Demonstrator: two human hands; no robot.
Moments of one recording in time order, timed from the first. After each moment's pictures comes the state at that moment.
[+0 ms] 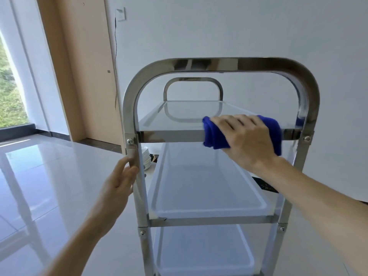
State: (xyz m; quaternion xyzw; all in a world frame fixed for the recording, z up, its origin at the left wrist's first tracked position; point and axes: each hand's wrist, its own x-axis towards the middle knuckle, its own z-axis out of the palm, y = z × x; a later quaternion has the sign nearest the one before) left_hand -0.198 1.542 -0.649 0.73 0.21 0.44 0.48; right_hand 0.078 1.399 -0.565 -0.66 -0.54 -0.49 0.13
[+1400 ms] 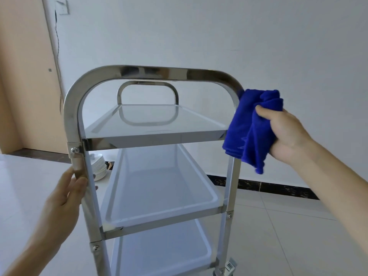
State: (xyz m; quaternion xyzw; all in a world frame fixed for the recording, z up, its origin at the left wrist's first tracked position) left_hand -0.174 1.549 -0.669 0.72 0.22 0.49 0.43; right_hand 0.131 1.246 -0.510 -0.54 -0.24 0.09 0.80
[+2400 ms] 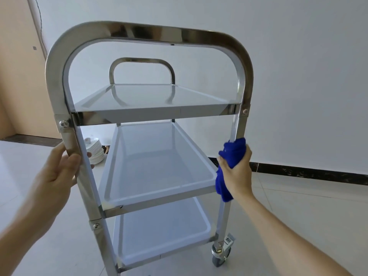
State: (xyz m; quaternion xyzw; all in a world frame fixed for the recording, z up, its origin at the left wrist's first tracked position) left_hand -0.168 1.559 -0.673 0.73 0.16 0.48 0.46; right_hand 0.138 1.308 -0.715 -0.68 -0.26 -0.11 0.67
